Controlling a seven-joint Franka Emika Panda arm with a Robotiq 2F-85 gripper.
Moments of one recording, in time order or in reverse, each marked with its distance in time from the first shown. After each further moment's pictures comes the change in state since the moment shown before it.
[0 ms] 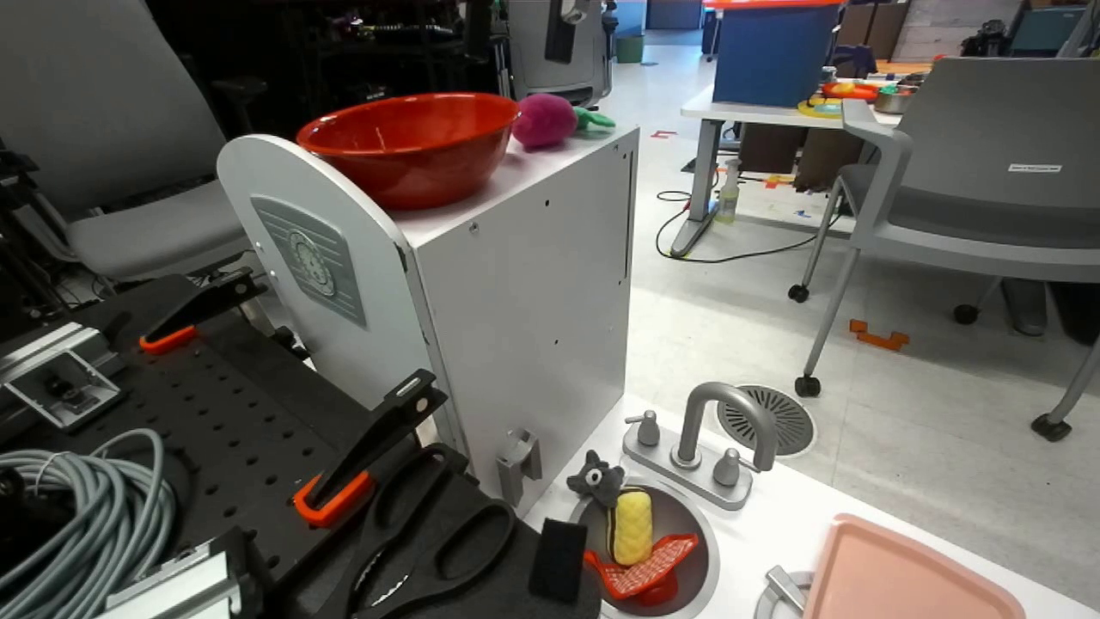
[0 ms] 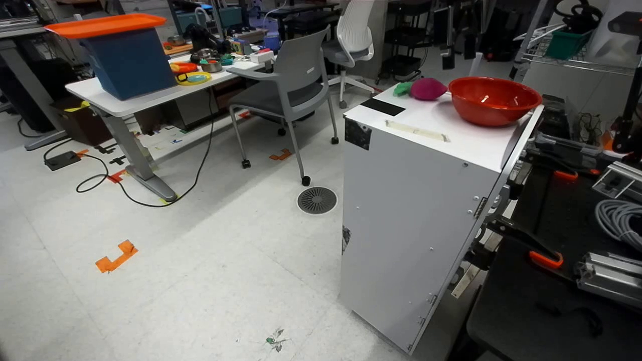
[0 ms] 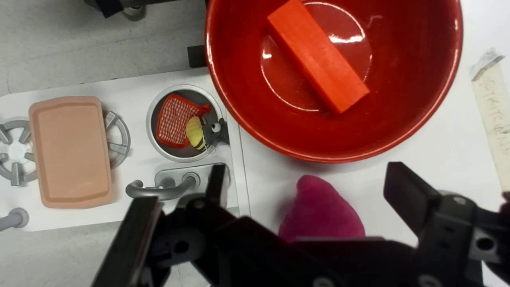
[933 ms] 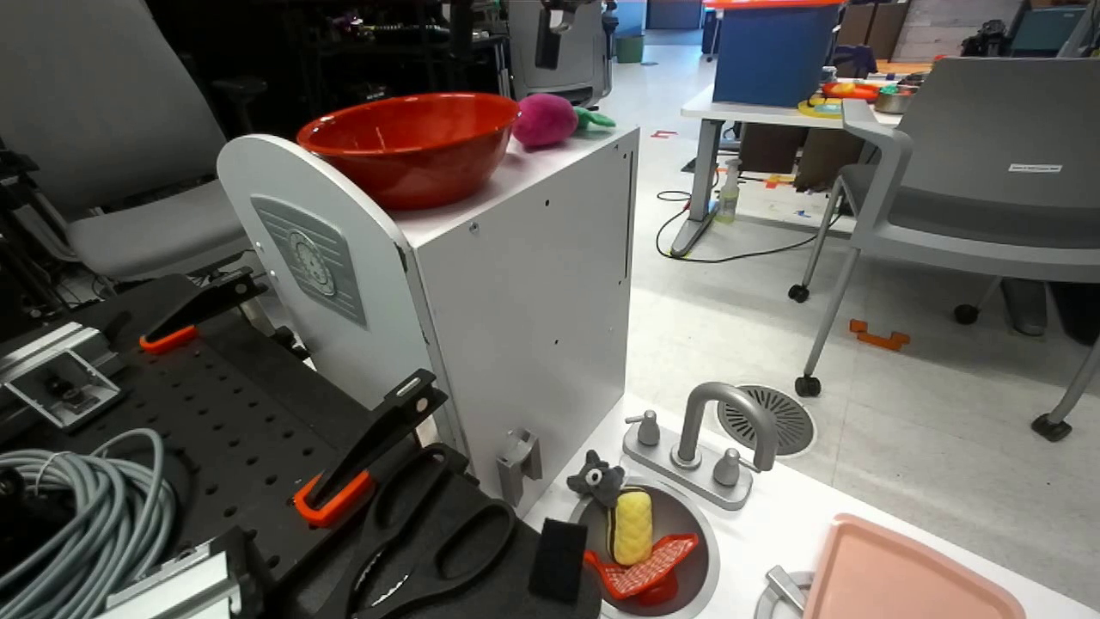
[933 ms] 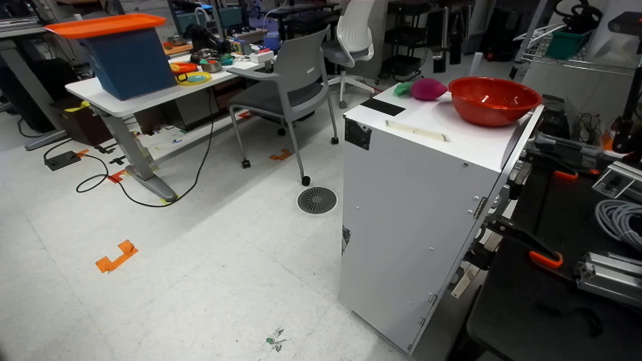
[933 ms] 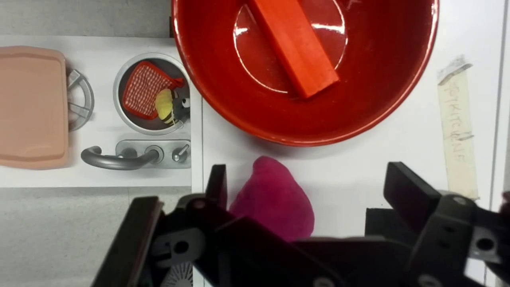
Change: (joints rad) arm 0.001 0.000 0.031 -0.015 0.042 0.060 -0.136
